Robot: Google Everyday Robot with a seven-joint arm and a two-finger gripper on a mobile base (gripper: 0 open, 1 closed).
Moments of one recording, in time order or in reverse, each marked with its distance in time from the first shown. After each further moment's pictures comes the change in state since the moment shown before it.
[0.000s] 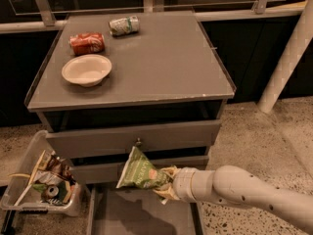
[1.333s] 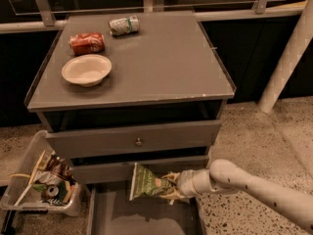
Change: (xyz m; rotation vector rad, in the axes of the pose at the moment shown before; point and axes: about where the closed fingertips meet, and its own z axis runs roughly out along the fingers) arm 0.124 -0.028 0.093 -0.244 -0.061 -0.125
